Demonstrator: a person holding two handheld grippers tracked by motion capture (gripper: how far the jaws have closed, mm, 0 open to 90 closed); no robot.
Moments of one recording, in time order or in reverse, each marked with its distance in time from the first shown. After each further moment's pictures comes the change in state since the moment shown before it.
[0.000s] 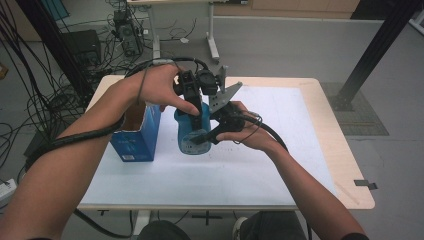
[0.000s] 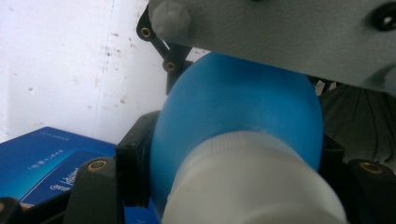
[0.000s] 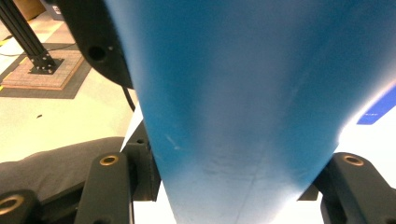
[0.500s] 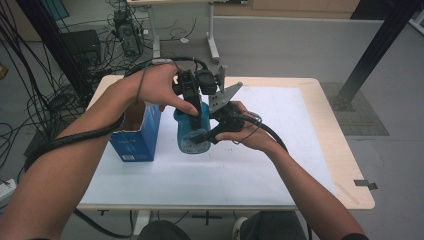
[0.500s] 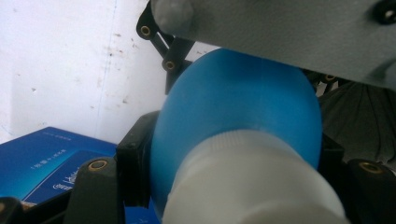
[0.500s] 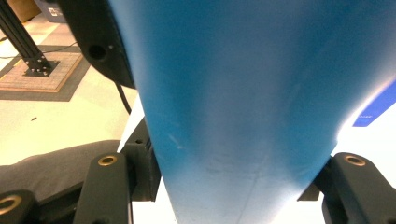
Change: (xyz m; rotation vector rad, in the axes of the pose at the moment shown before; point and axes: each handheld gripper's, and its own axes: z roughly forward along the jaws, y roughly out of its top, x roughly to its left) left arm 0.000 -0.002 0.000 -0.009 0.009 -0.002; right arm 0.001 0.000 0.000 -0.005 -0.014 0.005
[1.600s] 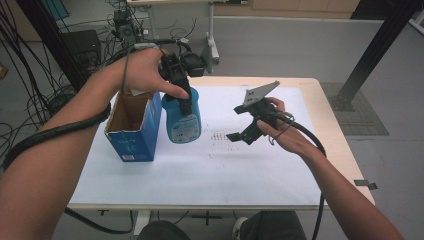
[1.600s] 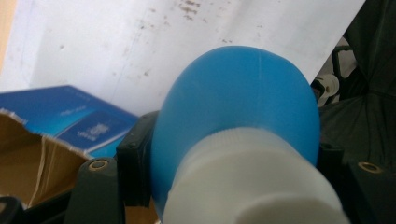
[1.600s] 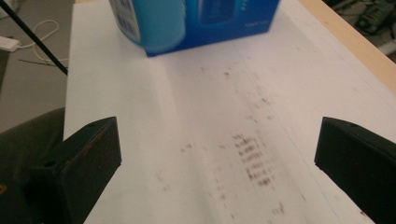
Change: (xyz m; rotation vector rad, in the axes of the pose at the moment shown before) left arm 0.024 -0.026 -0.038 -0.006 0.022 -0.214; right arm 0.004 -0.044 -0.087 0.144 -0.290 0.205
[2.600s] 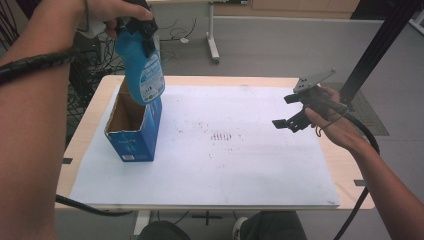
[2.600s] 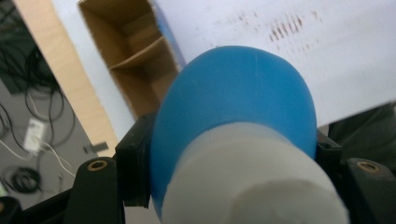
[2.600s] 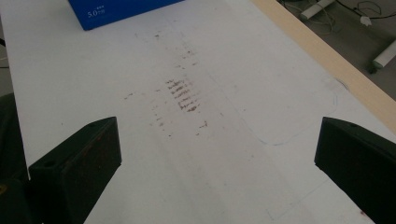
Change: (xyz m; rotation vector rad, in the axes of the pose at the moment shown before) left arm 0.084 -0.049 -0.106 -0.006 0.020 -0.742; right arm -0.029 -0.033 -0.091 0.063 -0.198 0.112
